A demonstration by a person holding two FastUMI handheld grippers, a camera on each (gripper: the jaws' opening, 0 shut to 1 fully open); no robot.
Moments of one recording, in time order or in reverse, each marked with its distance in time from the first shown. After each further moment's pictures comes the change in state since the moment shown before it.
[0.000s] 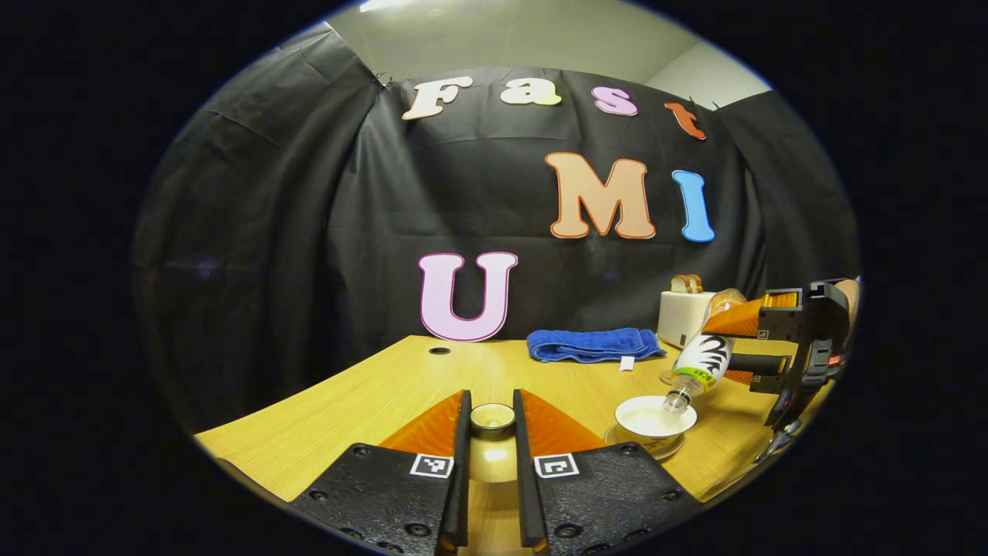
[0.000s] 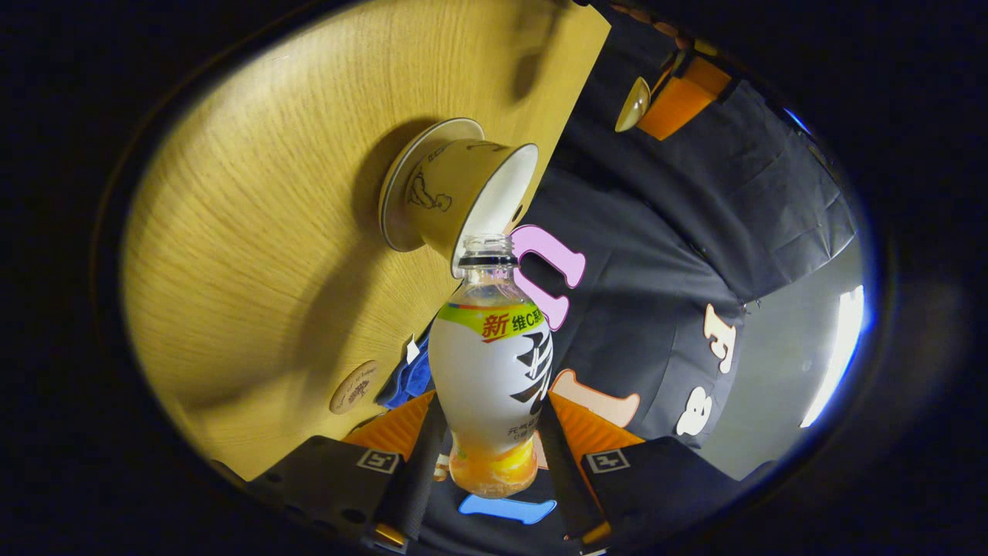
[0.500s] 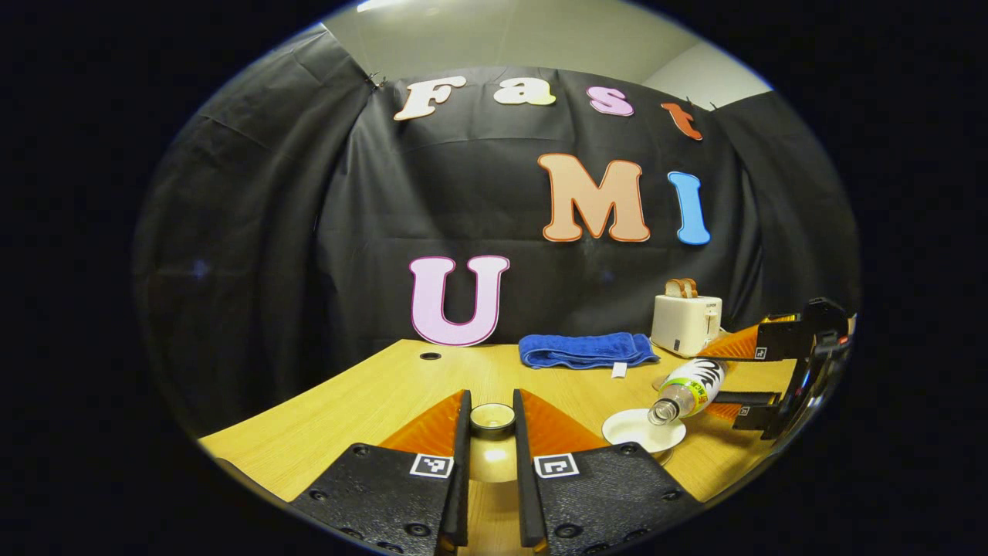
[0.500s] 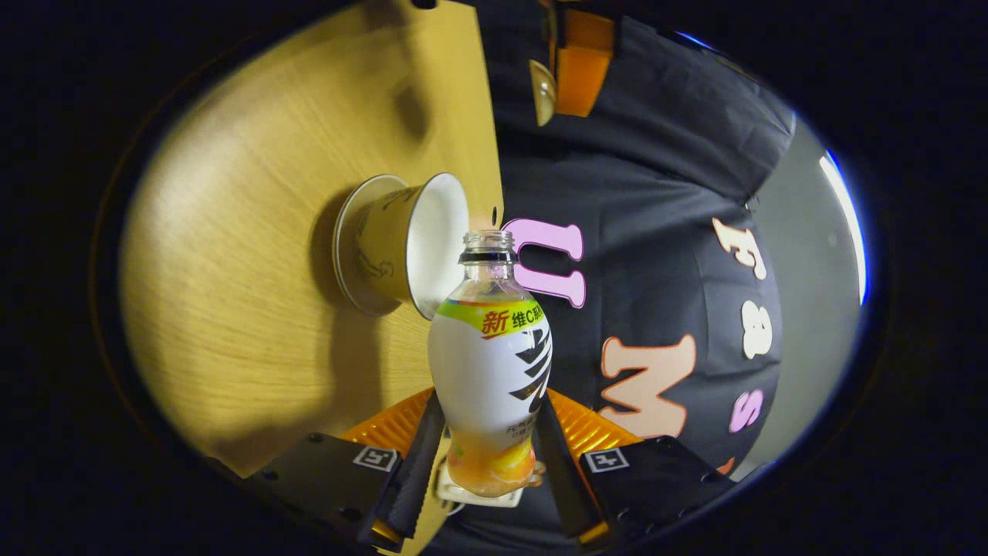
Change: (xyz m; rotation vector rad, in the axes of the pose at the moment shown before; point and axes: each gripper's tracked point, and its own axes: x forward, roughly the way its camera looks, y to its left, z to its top) left arm 0.009 -0.013 0.014 0.015 0.003 -0.014; right arm -0.008 0.024 0.006 0.616 0.036 0.086
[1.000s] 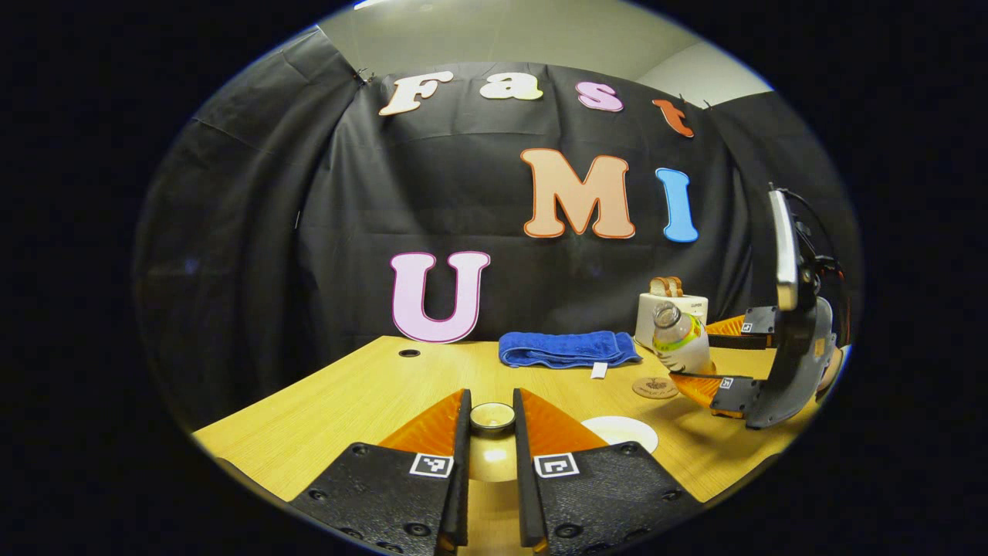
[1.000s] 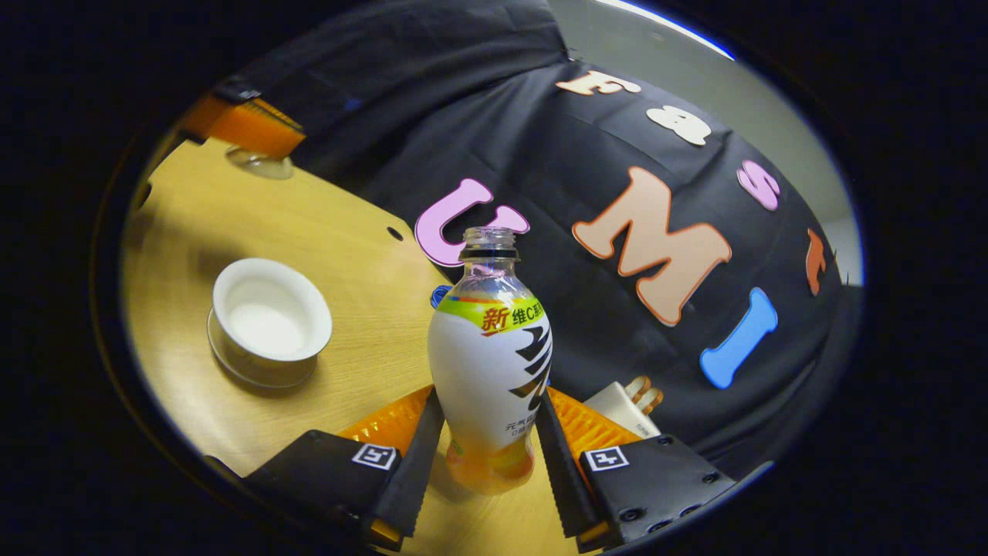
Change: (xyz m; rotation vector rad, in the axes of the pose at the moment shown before) left arm 0.008 -0.032 0.002 -0.017 0.022 -0.041; right arm 0.019 -0.030 -0.059 0.821 0.089 -0.089
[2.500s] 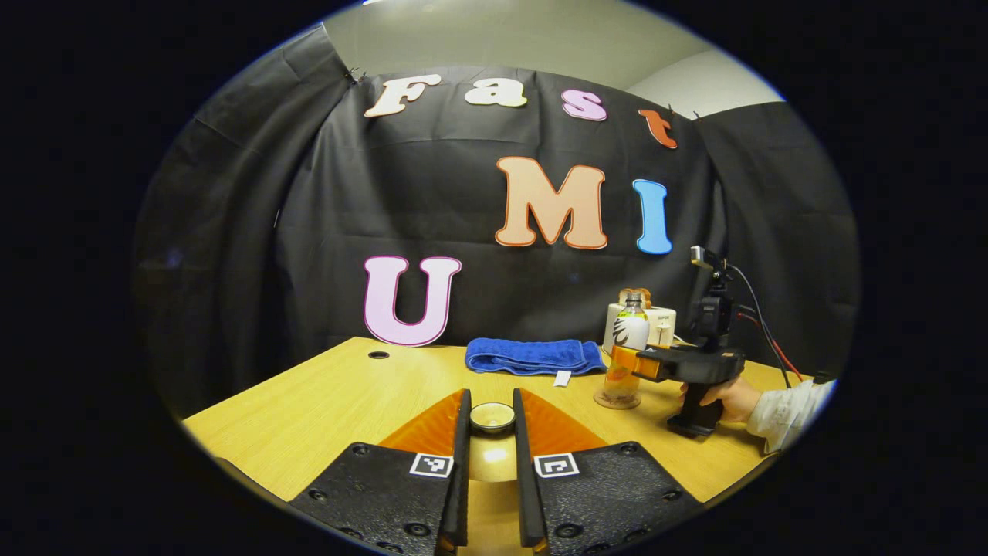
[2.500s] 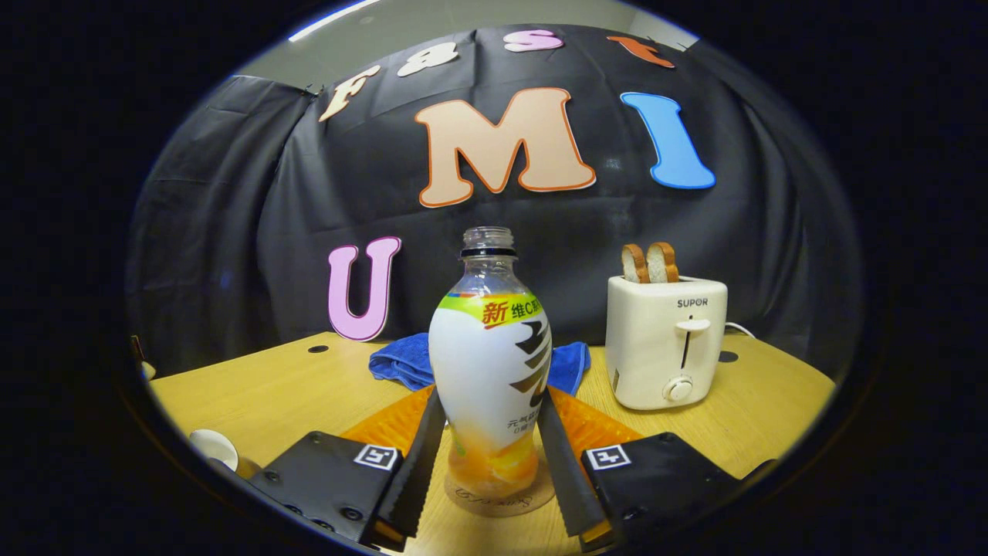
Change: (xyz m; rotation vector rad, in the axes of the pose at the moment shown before) left arm -0.010 -0.043 0.012 -0.037 -0.016 -0.091; right arm 0.086 -0.057 -0.064 0.807 0.010 -0.075
